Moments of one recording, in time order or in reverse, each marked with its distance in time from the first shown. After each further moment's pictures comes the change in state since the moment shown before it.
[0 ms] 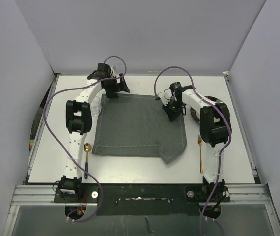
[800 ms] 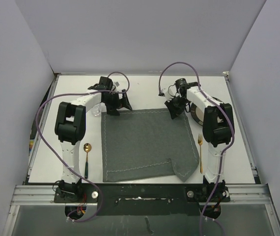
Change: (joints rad) left arm -0.068 -0.401 -0.679 0.143 0.022 -0.032; right arm -0.046 -0.027 0.043 -0.050 -0.078 0.000
